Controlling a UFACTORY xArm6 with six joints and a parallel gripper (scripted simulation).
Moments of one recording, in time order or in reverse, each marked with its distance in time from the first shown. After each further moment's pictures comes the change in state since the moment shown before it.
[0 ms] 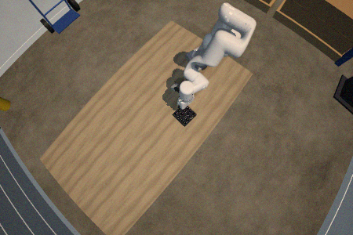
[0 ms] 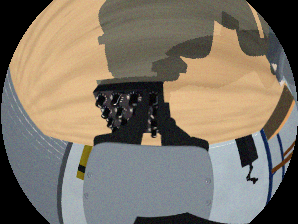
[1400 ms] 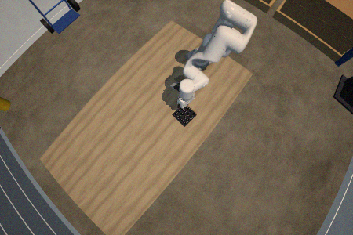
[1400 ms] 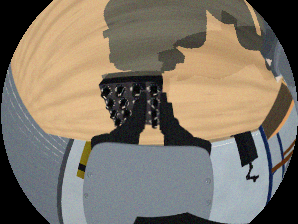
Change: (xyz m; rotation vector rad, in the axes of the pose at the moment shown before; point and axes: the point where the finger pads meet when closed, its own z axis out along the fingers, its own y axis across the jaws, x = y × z) arm 0.000 0.000 -0.021 0.001 0.000 0.000
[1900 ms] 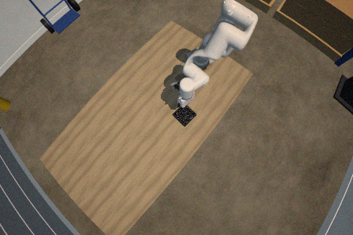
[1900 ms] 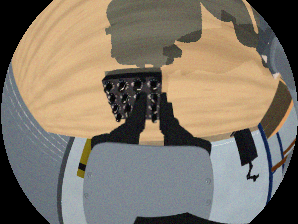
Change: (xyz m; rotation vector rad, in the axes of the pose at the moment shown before) arm 0.000 0.001 -0.015 -0.001 0.000 0.000
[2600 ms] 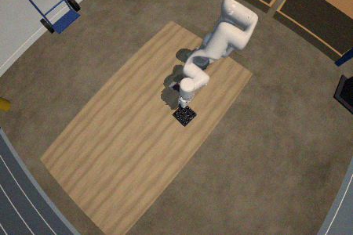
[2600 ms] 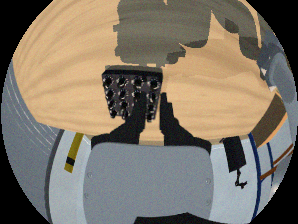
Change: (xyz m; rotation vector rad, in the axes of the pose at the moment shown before) arm 0.000 0.000 -0.001 0.001 0.005 -0.133
